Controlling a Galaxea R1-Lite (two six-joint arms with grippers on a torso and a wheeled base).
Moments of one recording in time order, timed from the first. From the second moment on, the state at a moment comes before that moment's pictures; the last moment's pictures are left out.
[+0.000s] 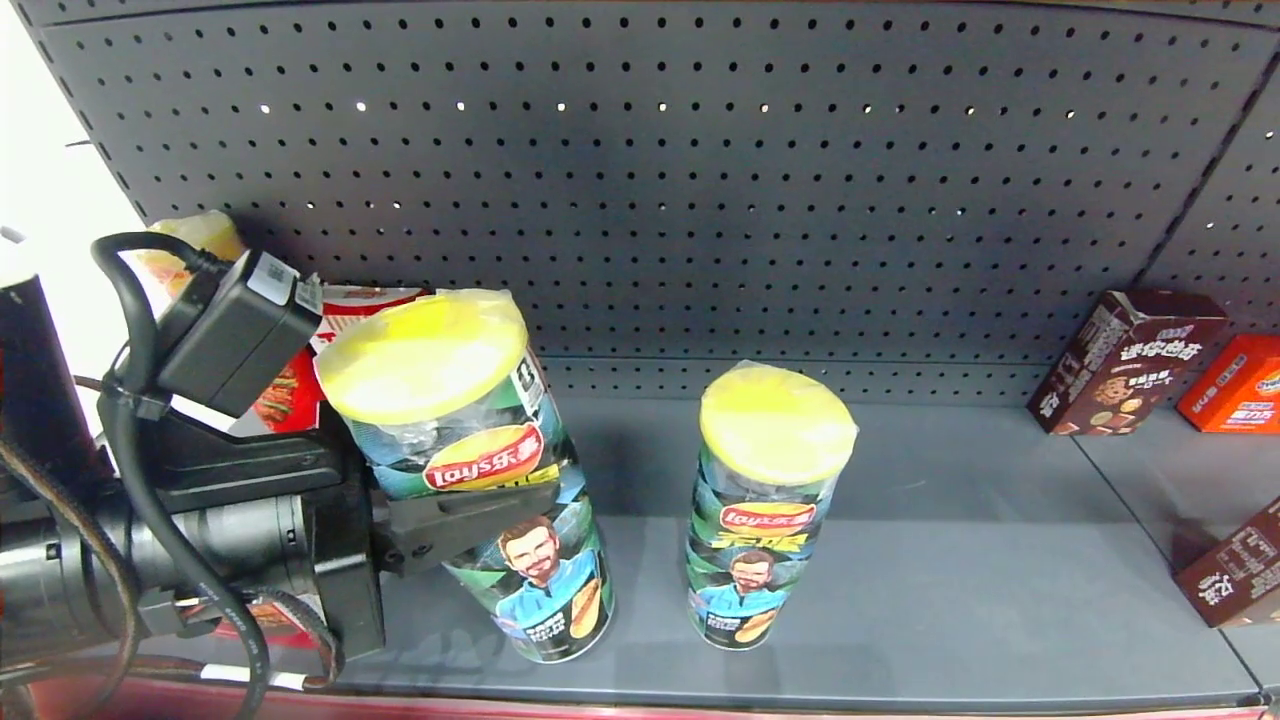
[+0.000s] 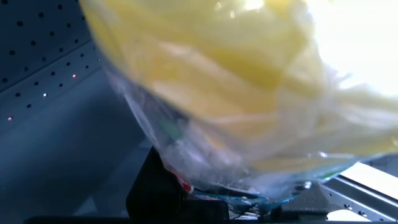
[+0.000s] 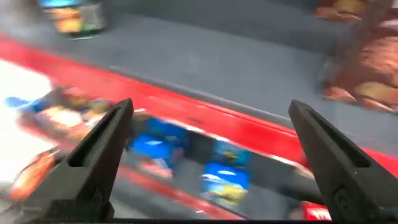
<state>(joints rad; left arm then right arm) -0.50 1.30 -0.67 -0.44 -0.53 0.08 0.31 0.04 -0.04 0.01 -0.01 -0.09</state>
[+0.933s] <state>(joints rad) -0.50 1.27 -0.67 -0.44 -0.54 0.08 0.29 0.00 0.00 -0.02 -0.05 -0.05</state>
